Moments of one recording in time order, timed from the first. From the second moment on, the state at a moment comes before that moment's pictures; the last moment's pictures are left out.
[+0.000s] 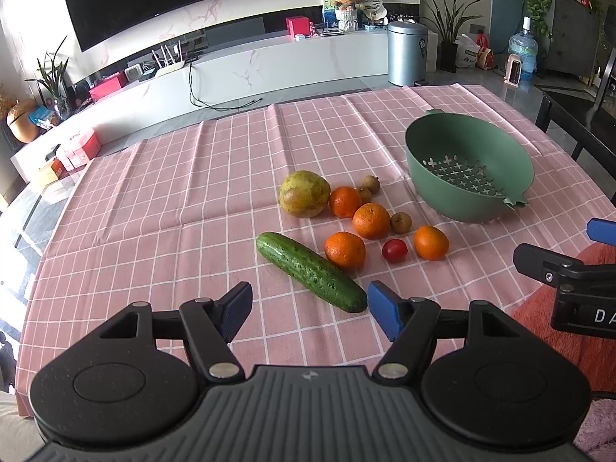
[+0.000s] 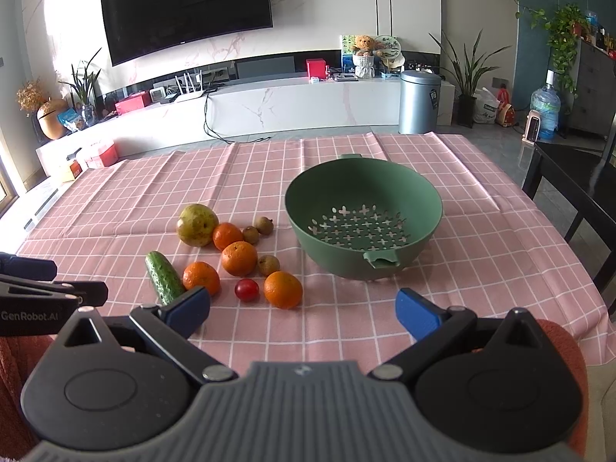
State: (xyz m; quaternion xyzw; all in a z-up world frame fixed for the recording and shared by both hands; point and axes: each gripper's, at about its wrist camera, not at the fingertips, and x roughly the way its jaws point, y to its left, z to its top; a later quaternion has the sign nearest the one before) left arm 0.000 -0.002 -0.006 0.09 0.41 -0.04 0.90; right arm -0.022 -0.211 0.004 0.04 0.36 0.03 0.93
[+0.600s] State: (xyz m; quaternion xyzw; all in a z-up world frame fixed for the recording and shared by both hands) left arm 0.000 0.001 -0.006 0.08 0.42 -0.04 0.90; right arm -0.021 -0.207 0.002 0.04 0.36 0.03 0.93
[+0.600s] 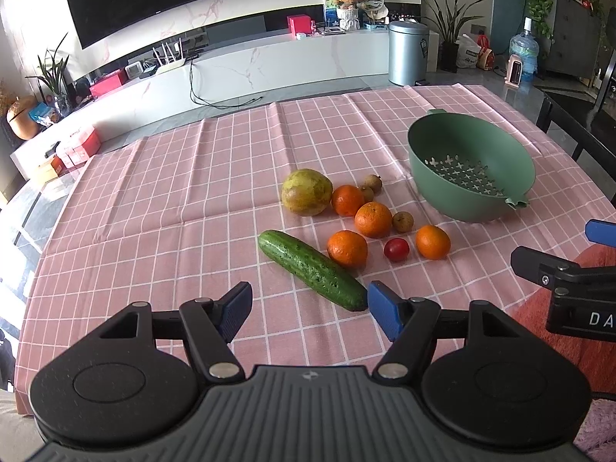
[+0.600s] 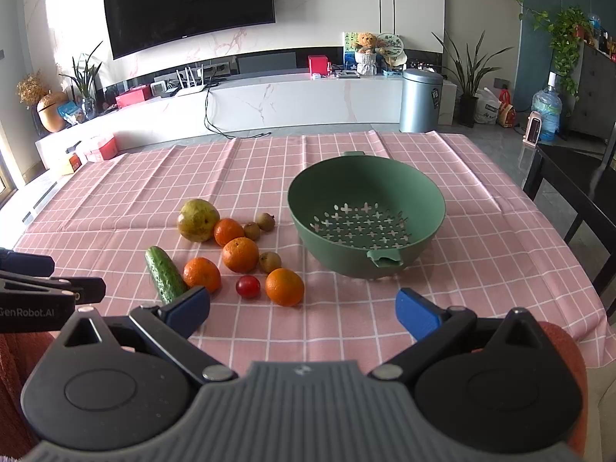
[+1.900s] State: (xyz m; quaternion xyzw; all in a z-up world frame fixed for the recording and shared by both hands) left arm 0.014 0.008 0.010 0.08 0.42 -0.06 0.90; right arm -0.013 -0.205 -0.003 0.04 0.35 0.04 0.94
